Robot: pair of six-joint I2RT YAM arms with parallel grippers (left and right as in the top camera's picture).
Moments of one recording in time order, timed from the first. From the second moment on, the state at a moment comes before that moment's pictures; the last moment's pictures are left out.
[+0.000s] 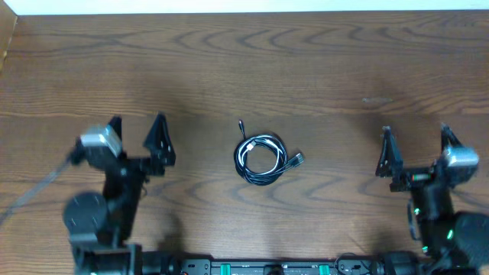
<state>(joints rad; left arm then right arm) 0.03 0.50 0.70 -0.21 0.17 -0.33 0.07 0.34 0.58 -0.25 -0.03 0.09</state>
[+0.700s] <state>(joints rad) -0.02 0.84 1.06 -0.69 0.28 -0.23 0.15 1.30 1.32 -1.05 -0.20 0.15</state>
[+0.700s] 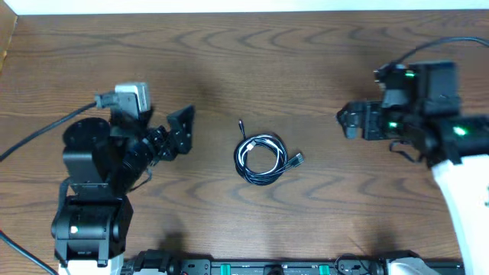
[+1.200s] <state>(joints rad) -0.02 0.87 1.08 -0.76 -0.21 -0.17 0.49 1.43 1.32 -0.98 -0.03 0.07</state>
